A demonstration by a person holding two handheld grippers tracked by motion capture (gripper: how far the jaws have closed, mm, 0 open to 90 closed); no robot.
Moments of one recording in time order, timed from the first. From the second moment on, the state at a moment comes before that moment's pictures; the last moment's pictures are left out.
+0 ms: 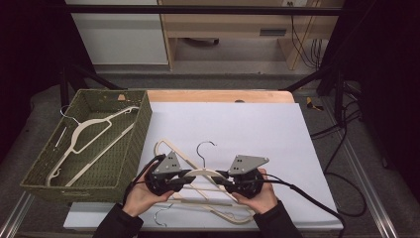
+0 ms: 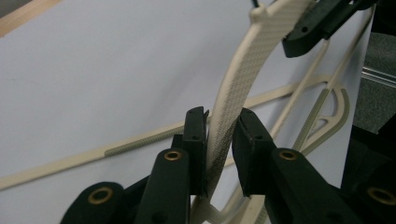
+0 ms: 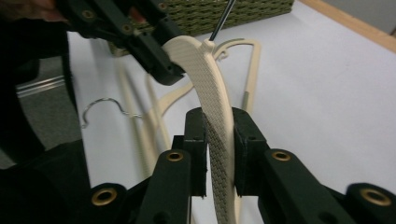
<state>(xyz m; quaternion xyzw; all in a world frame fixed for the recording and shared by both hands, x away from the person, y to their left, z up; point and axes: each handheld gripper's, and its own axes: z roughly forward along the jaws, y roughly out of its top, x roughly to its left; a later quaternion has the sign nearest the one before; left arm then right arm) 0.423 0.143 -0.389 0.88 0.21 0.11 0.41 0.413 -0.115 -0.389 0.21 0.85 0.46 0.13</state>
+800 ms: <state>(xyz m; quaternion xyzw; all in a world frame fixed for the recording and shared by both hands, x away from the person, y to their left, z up) 0.394 0.137 -0.380 0.87 0.22 0.08 0.42 0.415 -0.121 -0.389 0.23 0.84 0.47 0.16</state>
